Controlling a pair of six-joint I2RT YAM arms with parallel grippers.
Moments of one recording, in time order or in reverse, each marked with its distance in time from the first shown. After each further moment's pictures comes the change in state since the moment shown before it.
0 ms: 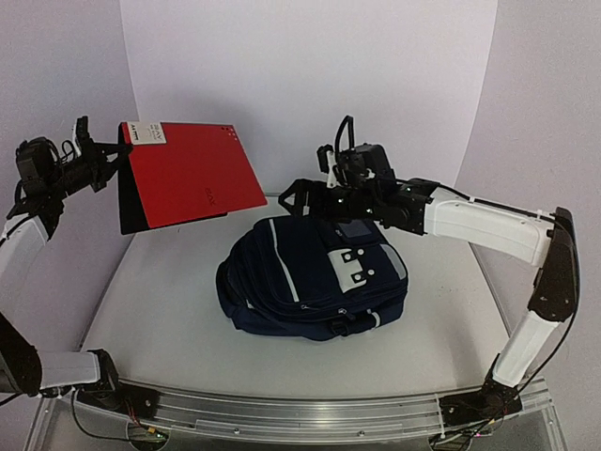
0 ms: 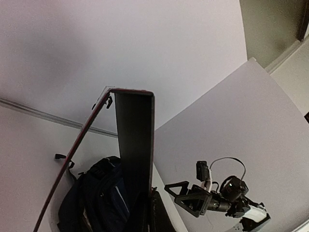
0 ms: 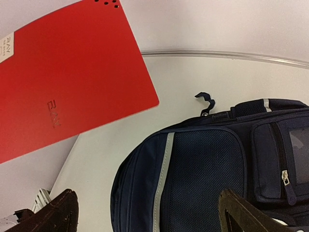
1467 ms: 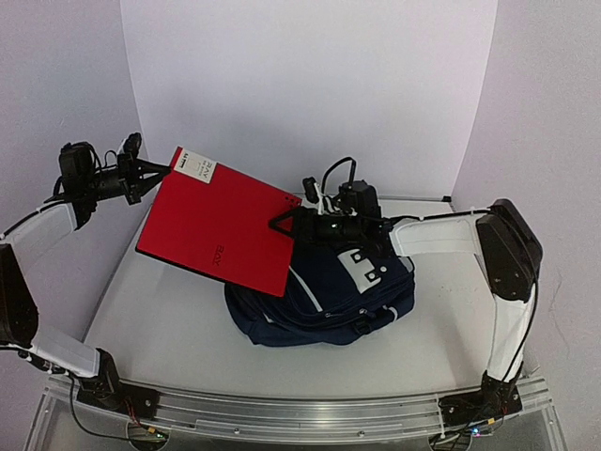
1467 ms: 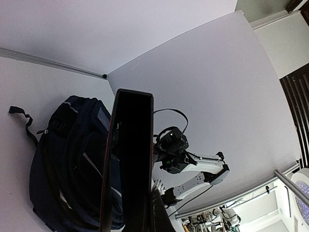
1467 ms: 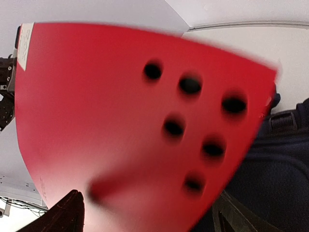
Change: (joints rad) left arm -0.144 0.255 -0.003 0.150 0.301 -0.079; right arm -0.131 0.223 -0.202 0.578 -0.498 0.099
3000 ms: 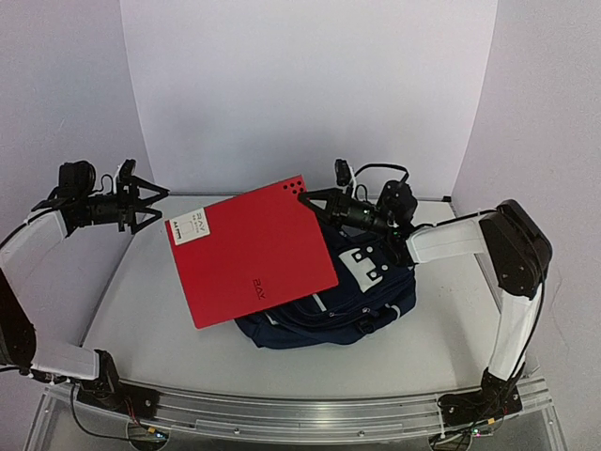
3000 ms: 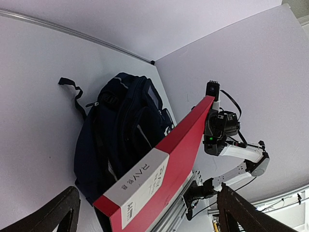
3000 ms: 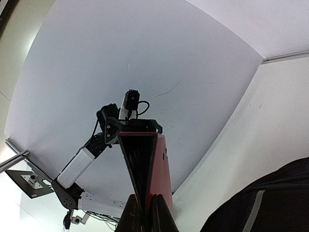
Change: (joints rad) left arm 0.034 -0.112 -0.037 -0.601 -0.146 0.516; right arm -0.111 -0.003 -0.158 0.699 -0.258 0.510
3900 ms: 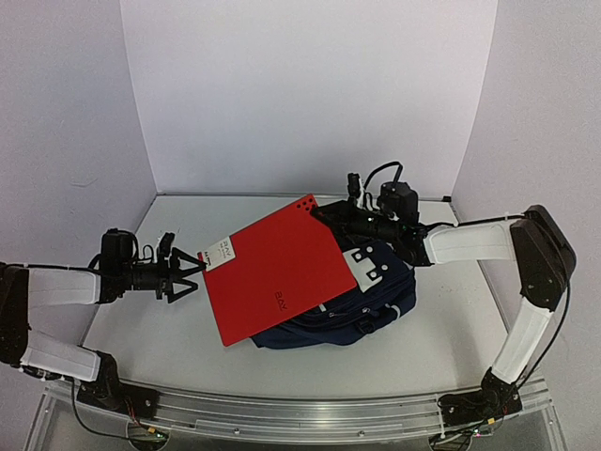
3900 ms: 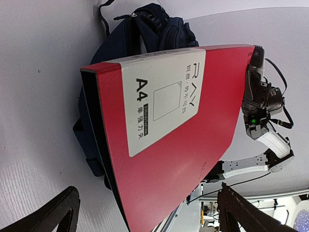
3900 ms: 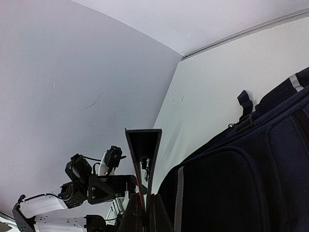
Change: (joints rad) left arm -0.256 0.027 -0.584 0.596 -0.147 -0.288; right arm 0.000 -0.164 -0.082 -0.477 0.272 -0.208
